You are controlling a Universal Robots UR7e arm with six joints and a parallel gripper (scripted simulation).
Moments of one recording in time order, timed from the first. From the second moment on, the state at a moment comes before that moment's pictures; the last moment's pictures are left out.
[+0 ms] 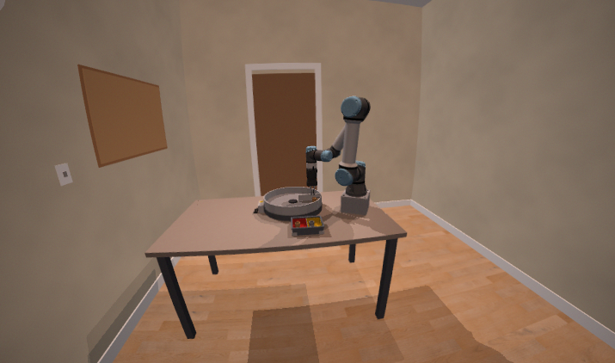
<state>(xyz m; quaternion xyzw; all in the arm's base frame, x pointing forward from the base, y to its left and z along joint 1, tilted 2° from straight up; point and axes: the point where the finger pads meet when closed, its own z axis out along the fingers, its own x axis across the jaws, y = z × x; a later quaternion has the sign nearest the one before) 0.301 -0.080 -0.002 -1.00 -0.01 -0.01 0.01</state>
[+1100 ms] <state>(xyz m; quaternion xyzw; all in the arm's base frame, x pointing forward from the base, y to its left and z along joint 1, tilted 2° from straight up) 0.302 -0.080 -0.031 -1.00 -0.01 -0.01 0.01</state>
